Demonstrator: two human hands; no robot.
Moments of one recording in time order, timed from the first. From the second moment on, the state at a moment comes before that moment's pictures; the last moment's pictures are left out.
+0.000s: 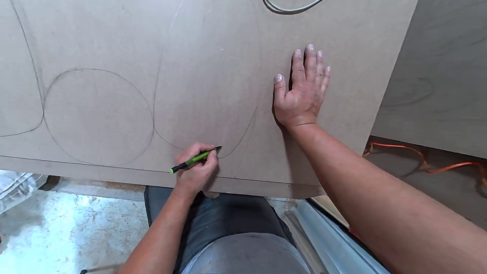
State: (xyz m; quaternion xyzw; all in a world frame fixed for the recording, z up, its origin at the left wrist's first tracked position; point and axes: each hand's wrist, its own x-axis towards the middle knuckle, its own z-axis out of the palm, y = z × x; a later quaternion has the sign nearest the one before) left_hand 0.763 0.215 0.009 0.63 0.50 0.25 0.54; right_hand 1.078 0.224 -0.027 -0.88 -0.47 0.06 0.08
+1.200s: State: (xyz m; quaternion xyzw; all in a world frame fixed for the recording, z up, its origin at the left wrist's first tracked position) left_hand 0.726 0.233 0.012 0.52 0.60 0.36 0.50; right_hand 1.078 0.224 -0.026 -0.88 -0.47 0.06 0.09
